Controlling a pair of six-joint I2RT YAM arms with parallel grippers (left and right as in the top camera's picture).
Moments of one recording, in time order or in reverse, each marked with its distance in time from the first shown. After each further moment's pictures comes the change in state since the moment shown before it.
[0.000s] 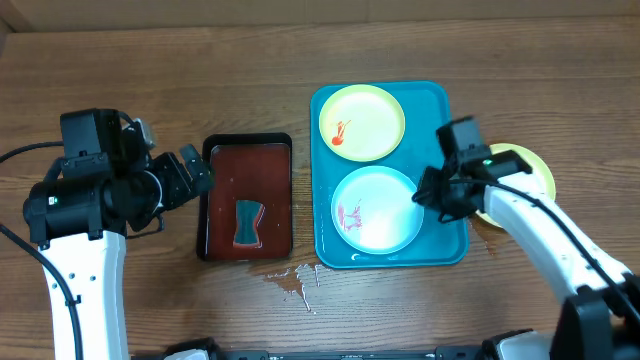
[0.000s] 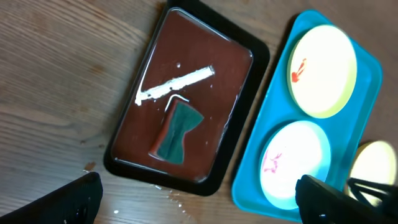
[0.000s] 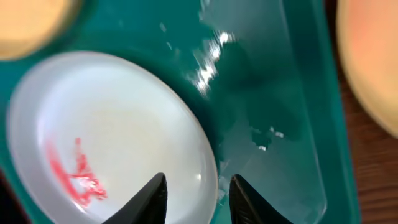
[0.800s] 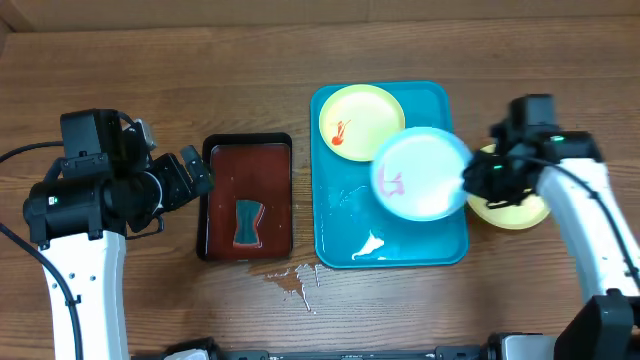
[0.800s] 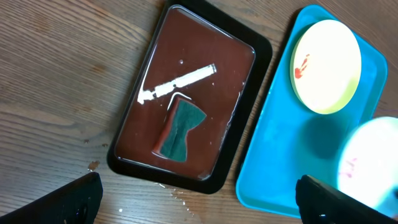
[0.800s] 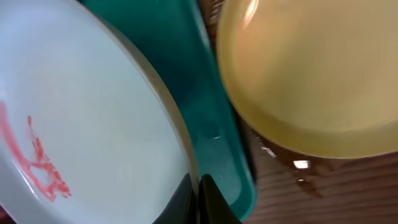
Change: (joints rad) left arm 0.000 0.000 0.000 -0.010 -0.003 0.022; right arm -0.277 -0.017 0.142 -0.213 -0.115 -0.251
